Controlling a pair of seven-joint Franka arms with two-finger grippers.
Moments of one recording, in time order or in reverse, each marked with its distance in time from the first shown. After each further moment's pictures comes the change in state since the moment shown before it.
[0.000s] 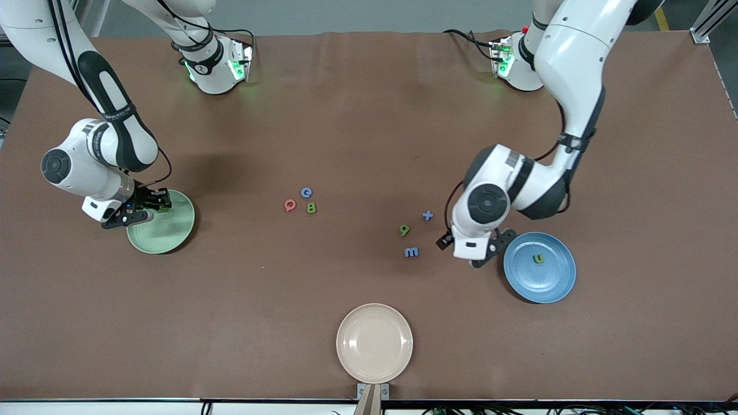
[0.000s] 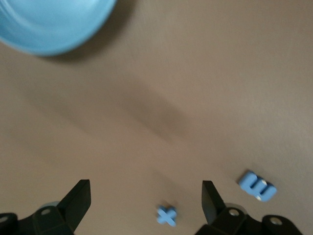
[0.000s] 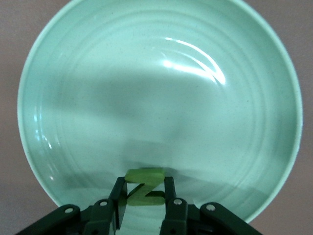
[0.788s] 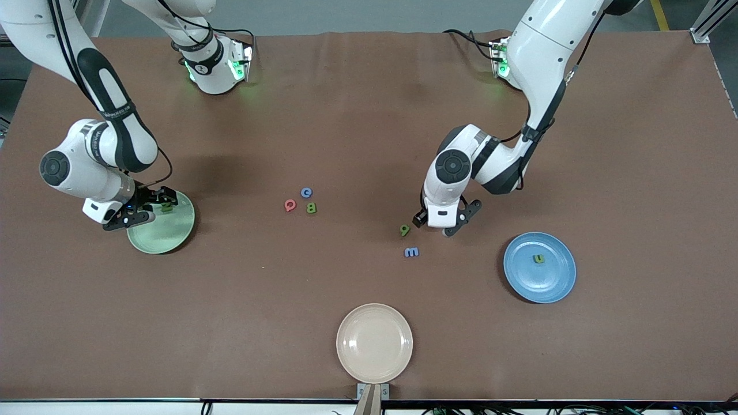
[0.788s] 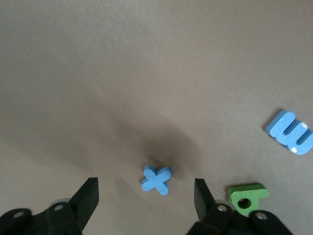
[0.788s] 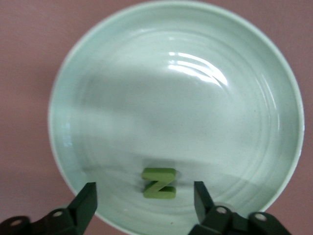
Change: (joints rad) left arm -0.081 -0.051 -0.007 -0.302 0.000 0.354 -0.173; right arm 0.016 -0.044 0.019 0.035 0.000 -0.090 0.027
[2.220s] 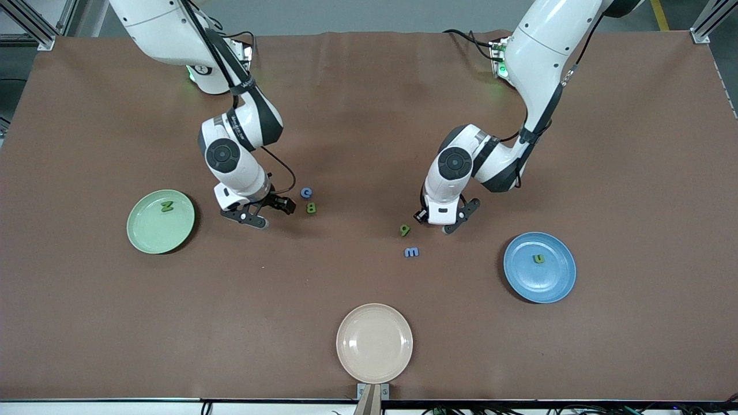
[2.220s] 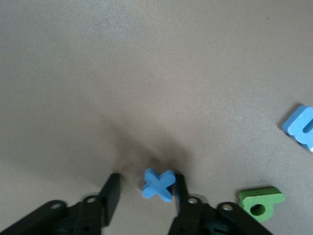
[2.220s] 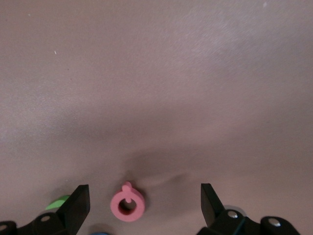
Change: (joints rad) left arm 0.002 0.020 0.001 -0.033 0.000 0.084 -0.001; right arm 0.621 0.115 0.019 0.112 0.002 0.129 1.203
